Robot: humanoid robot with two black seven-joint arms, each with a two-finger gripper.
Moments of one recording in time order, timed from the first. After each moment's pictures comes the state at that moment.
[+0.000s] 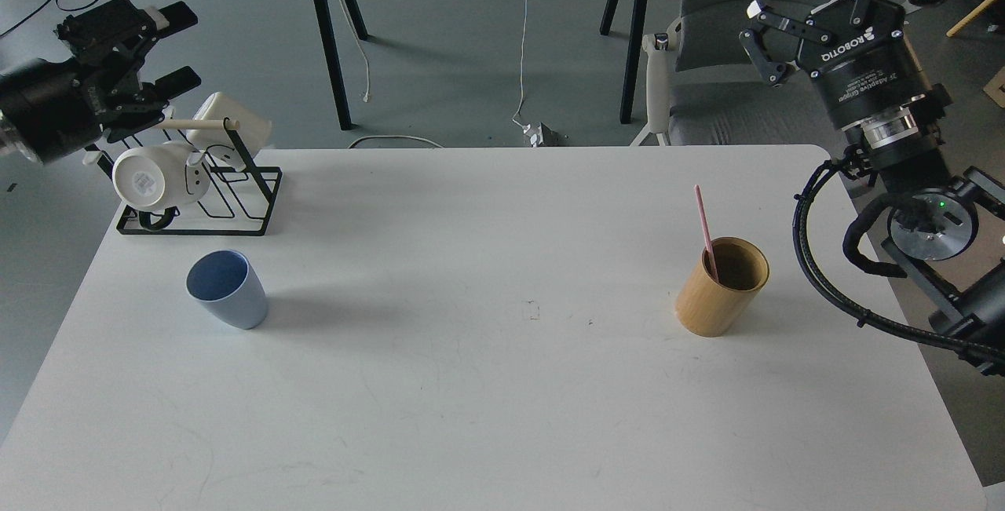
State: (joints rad) left arm -0.83 1.04 -0.43 -1.08 0.84 -0.48 -0.49; right arm 0.67 -0.54 0.82 1.13 0.01 0.49 0.49
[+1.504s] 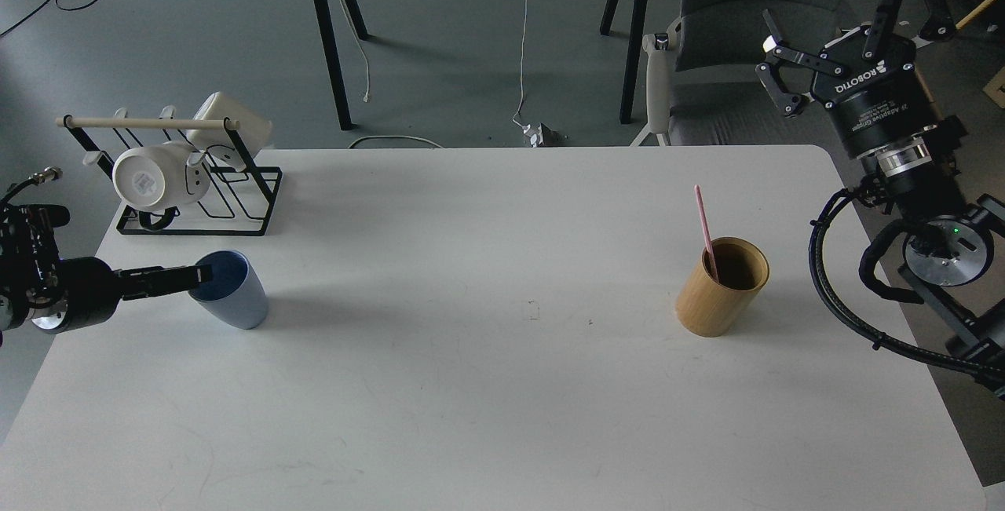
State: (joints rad) left arm -0.71 0.83 -0.14 -0.76 1.39 -0.25 -0.49; right arm 0.61 -0.57 0.83 1.13 0.01 0.49 0.49
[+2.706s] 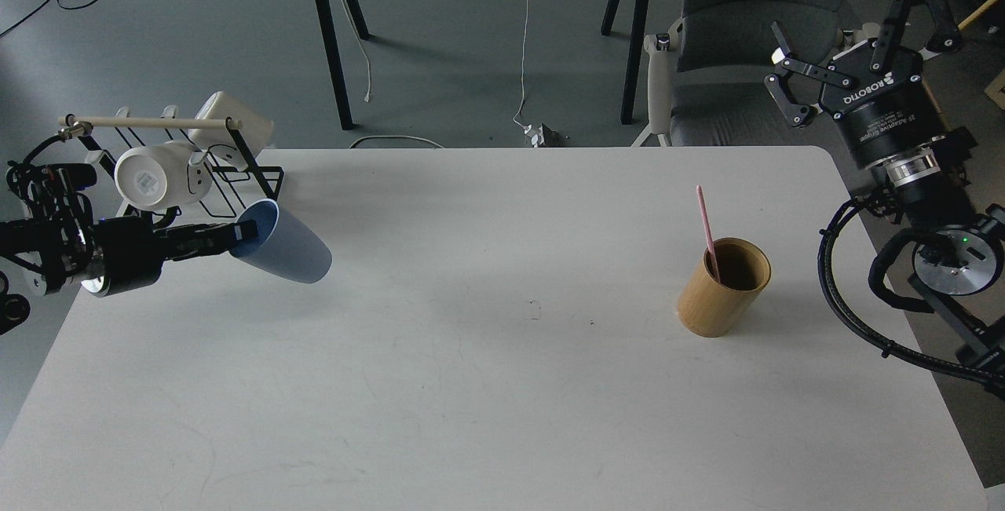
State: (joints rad) left arm -0.83 0.91 -0.22 -1.12 1.35 -0.25 -0.49; right arm 0.58 -0.59 0.85 1.11 0.01 0.49 0.49
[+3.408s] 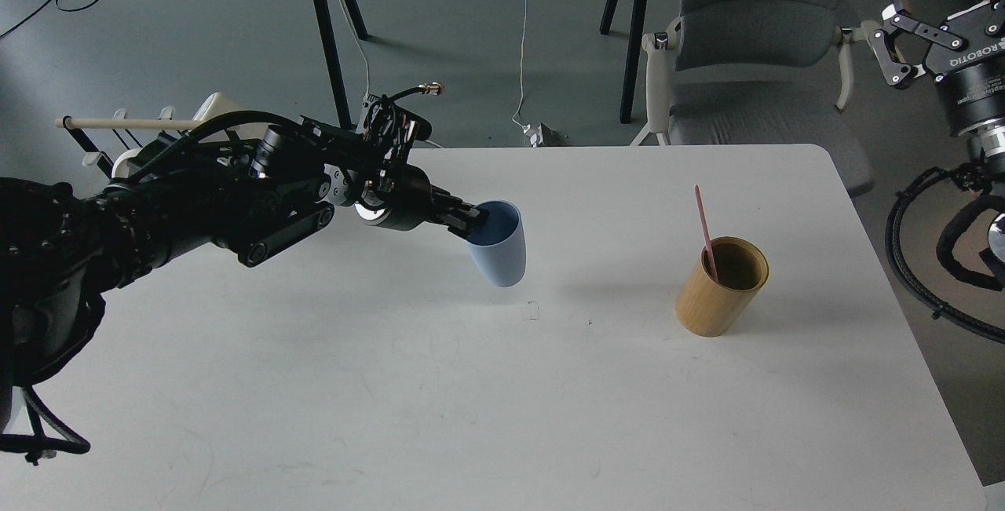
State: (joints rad) left arm -1.24 0.11 0.28 -0.58 1.37 -0.32 -0.49; right arm 0.59 -0.63 0.97 0.98 0.01 0.49 0.49
